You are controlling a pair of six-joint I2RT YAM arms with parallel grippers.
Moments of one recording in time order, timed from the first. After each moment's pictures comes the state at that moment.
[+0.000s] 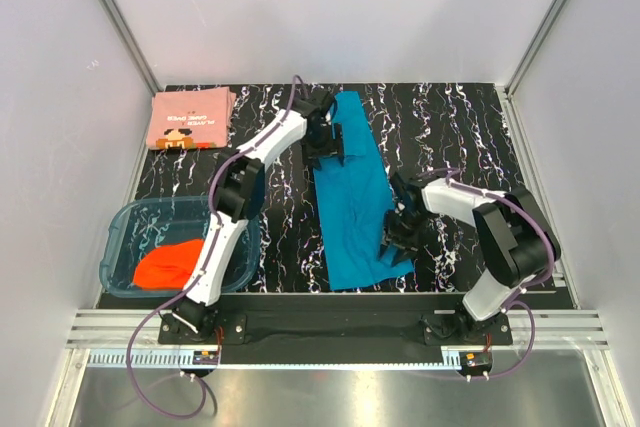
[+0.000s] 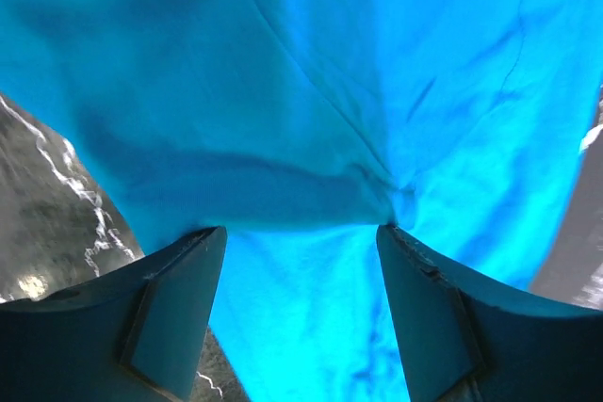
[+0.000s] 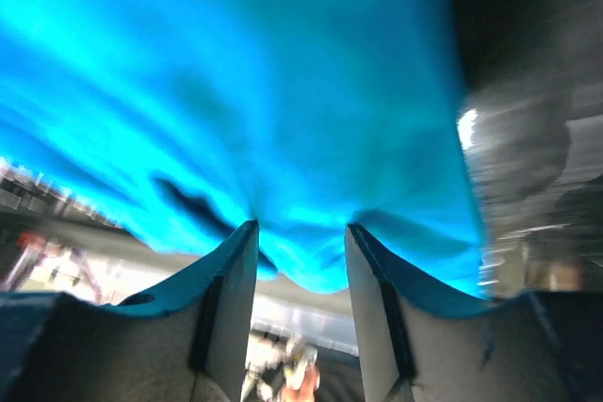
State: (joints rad) left arm -0.51 2.50 2.24 -0.96 0.15 -0.58; right arm 0.43 1.66 0.88 -0.77 -0.33 0.67
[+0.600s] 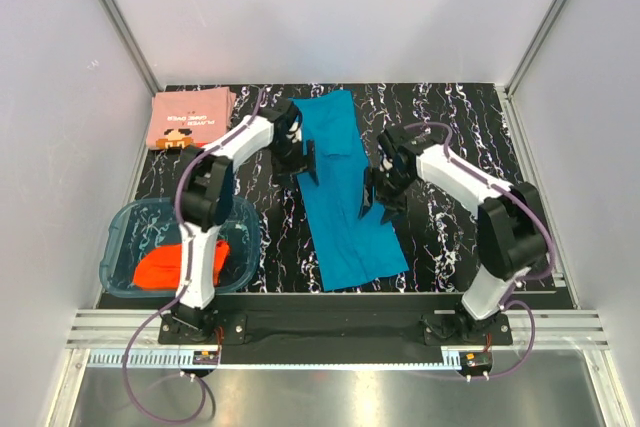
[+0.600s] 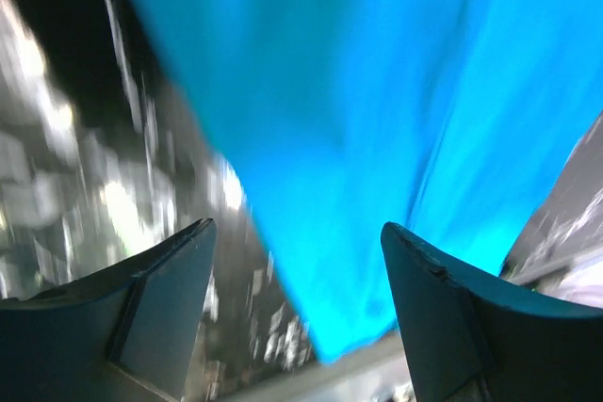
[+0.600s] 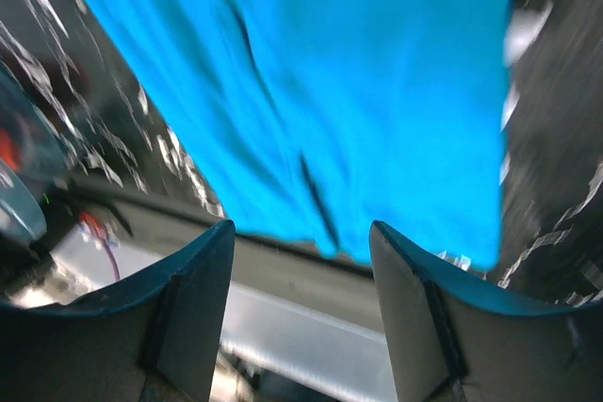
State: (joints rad) left arm -0.38 2.22 1.82 -0.94 0.35 -0.50; right arm 0.48 1.69 1.25 -0.92 -0.33 0.58
